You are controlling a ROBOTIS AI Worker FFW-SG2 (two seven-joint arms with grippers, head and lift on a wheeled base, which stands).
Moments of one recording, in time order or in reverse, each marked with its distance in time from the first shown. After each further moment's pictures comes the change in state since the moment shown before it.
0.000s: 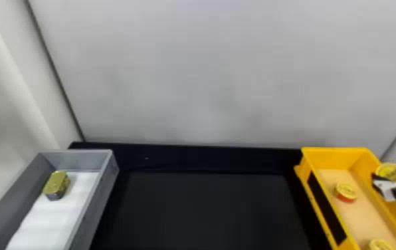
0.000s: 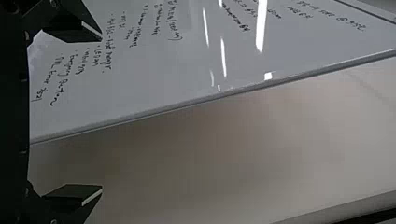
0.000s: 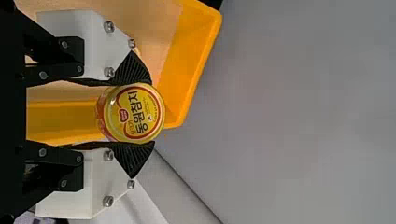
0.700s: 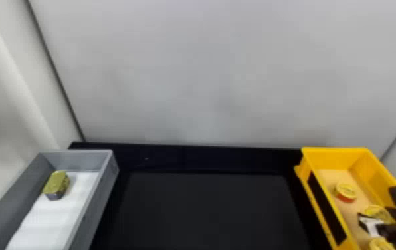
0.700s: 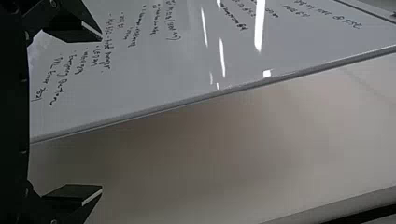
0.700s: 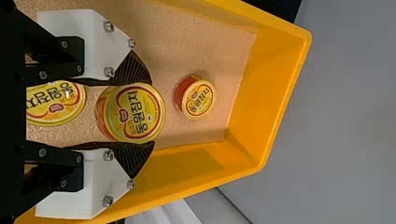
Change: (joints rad) left arm 0.004 -0.011 -0.005 -0.011 -0.016 -0.002 -0.001; right arm -0.006 0.014 0.005 0.237 -0.081 -0.005 -0.033
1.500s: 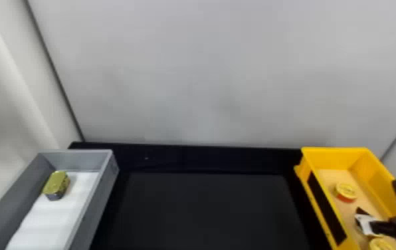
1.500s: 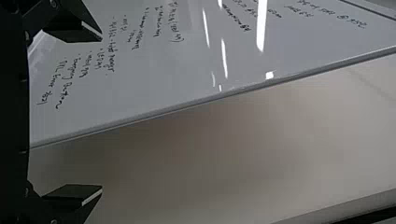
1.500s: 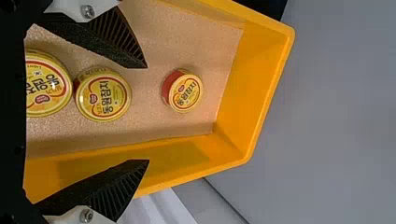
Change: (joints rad) left arm 0.004 -0.002 0.009 0.000 -0.011 0.003 -0.010; right arm -0.003 -0.010 0.004 -0.046 -0.001 0.014 -0.007
